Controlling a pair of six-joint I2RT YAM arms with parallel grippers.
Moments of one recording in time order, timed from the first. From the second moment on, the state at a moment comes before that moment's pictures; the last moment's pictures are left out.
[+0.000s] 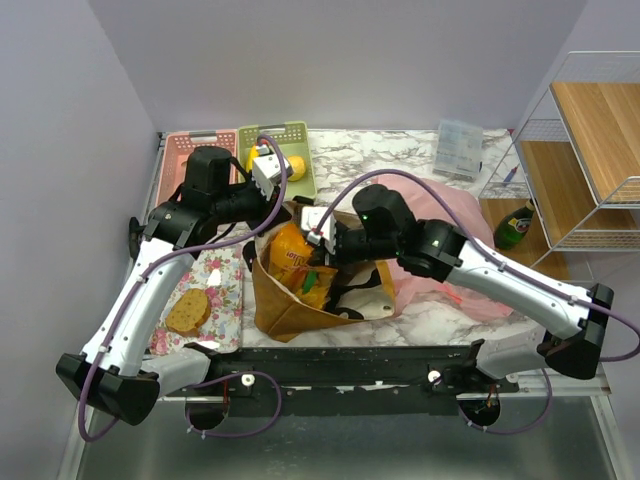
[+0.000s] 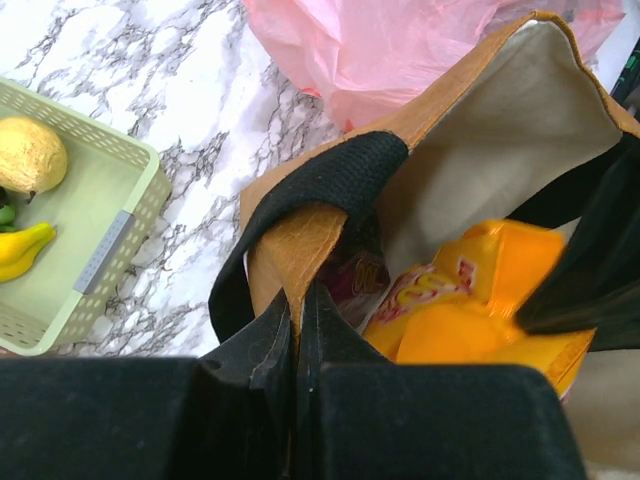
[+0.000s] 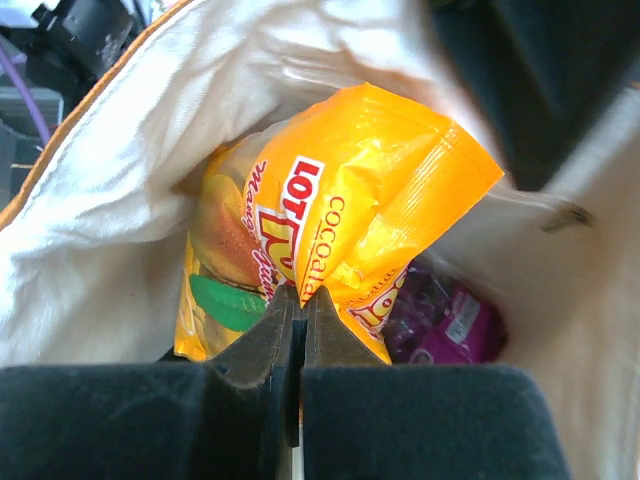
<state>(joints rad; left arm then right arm) -0.38 1.15 1.34 -0.74 0.61 0.26 1.03 1.39 1.37 -0.51 -0.35 -0.42</state>
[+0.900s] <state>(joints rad) -0.31 1.14 1.37 -0.76 0.65 0.32 0.88 1.20 1.52 -0.63 -0.24 -0.43</state>
